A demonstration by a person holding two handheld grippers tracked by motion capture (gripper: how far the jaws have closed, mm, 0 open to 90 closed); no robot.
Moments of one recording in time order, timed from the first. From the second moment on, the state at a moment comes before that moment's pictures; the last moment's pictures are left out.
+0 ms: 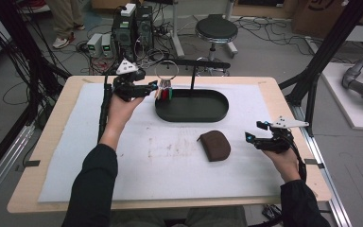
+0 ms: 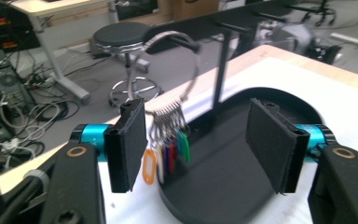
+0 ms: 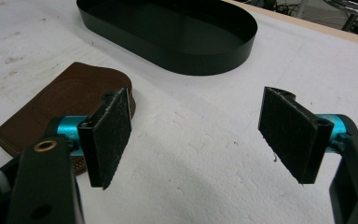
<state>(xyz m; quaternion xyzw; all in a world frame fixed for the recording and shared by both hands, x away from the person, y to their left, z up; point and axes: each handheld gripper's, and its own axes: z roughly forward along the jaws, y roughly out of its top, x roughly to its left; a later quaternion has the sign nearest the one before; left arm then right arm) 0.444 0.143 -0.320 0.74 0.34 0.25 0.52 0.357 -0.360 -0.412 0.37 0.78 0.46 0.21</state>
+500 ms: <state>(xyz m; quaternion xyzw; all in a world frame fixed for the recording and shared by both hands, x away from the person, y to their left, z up) 0.342 0.170 -0.355 0.75 0.29 0.25 0.54 0.355 -0.354 -0.412 0.36 0.79 0.45 0.21</state>
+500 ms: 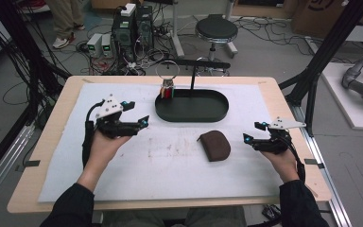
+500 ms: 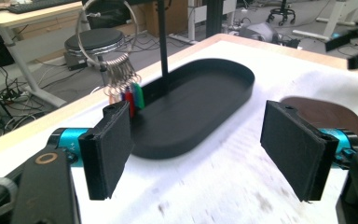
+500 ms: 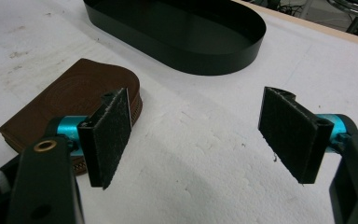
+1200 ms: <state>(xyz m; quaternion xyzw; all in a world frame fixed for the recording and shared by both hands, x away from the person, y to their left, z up) 0.306 0.210 -0.401 0.72 0.30 0.23 0.57 0.349 -0.352 -0.411 0.35 0.78 0.46 0.22</state>
